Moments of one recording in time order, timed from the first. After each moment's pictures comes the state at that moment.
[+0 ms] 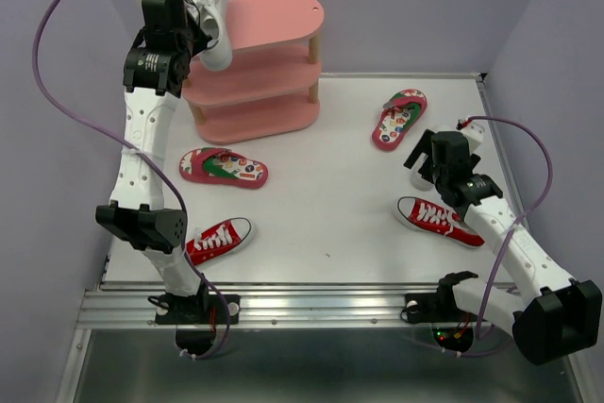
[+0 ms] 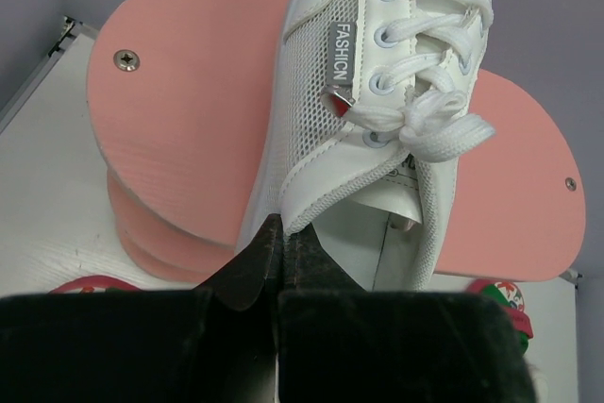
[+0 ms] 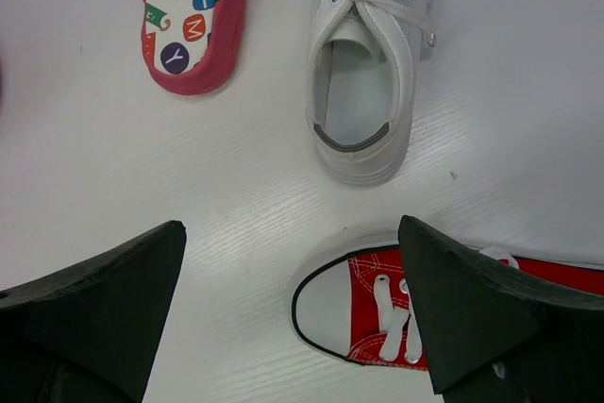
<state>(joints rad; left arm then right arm) -0.15 1.73 2.23 -0.80 -0.27 -0.56 0.26 1.05 0.83 -0.44 0.45 0.62</state>
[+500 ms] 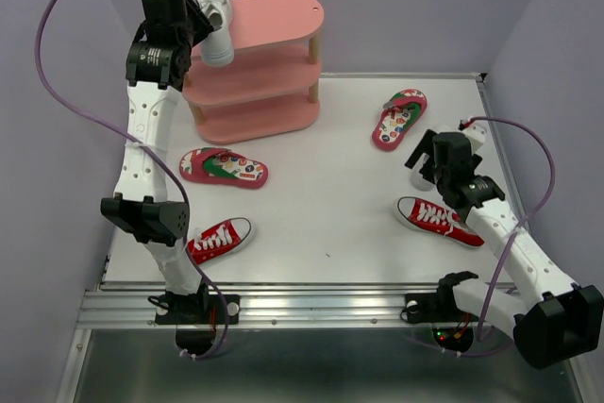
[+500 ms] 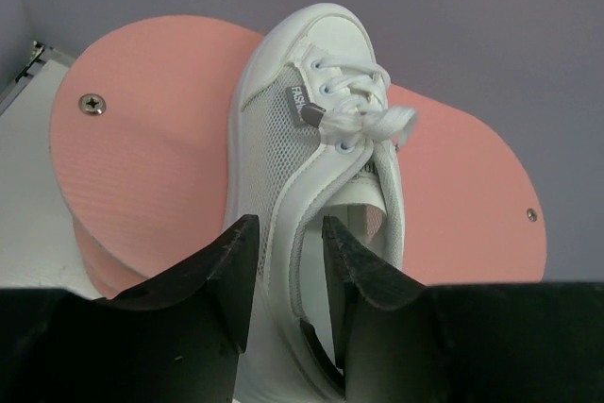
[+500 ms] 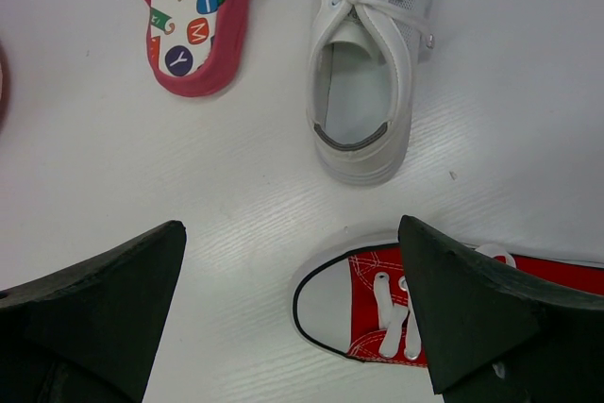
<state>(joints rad) -0.15 1.78 2.29 -0.77 -0.26 -0.58 0.26 1.03 0.83 -0.45 0.45 0.63</state>
